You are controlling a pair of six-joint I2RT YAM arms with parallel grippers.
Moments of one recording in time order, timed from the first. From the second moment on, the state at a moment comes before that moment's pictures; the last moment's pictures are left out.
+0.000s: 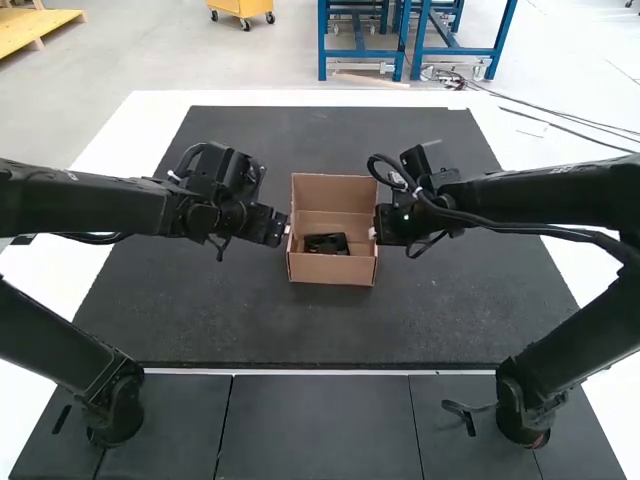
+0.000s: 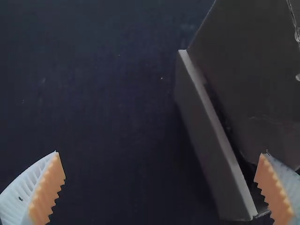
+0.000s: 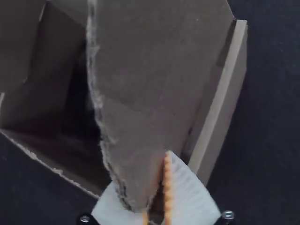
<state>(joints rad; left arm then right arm) -0.51 1.34 0.71 -0.08 -0.13 -0.09 0.52 1.40 0.76 -0.21 -0.17 0.29</state>
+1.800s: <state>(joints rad) -0.37 1.55 1.06 0.02 -0.29 0.02 0.50 1.15 0.94 -0.52 -0.13 -0.03</state>
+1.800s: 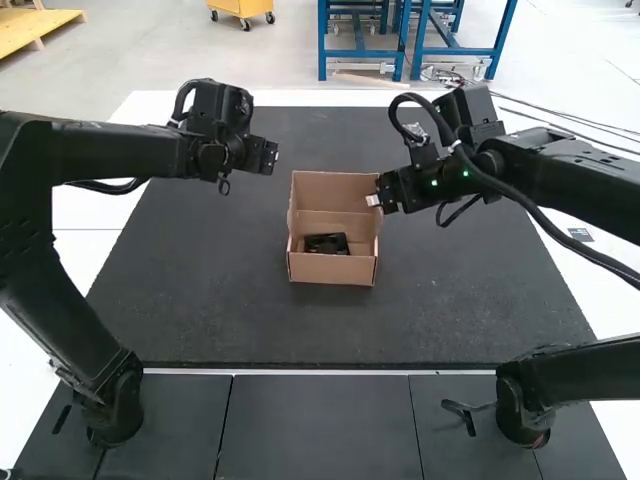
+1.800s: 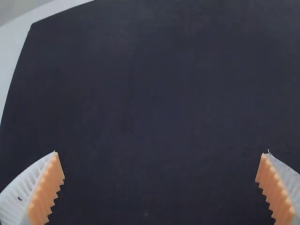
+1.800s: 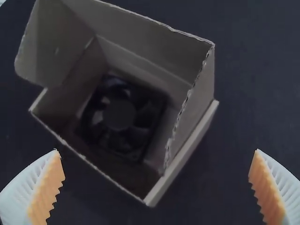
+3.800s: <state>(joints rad) -0.61 1.66 1.16 -0.45 -0.05 0.01 0.43 1.15 0.97 -0.60 -0.25 -0.04</state>
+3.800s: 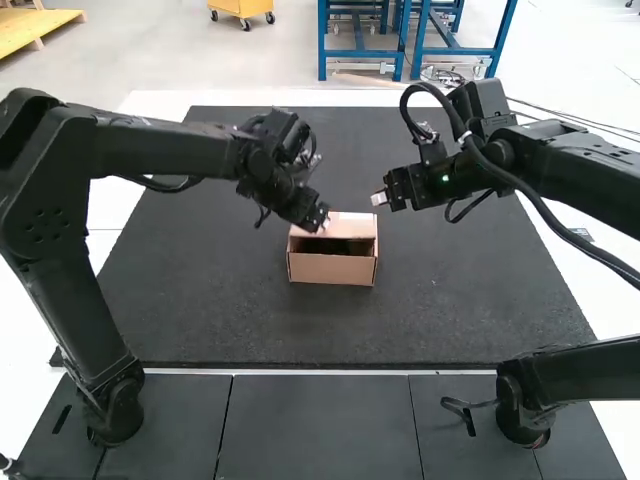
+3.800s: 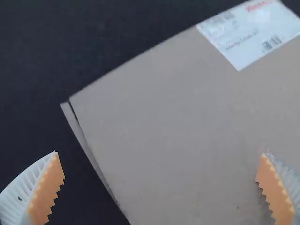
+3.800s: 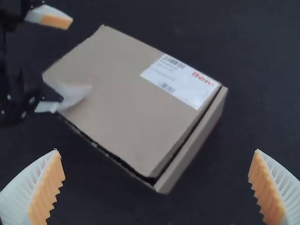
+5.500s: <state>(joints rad) -0.51 1.12 0.92 -0.26 -0.21 0.06 0.43 1.10 0.92 -0.66 -0.29 -0.02</state>
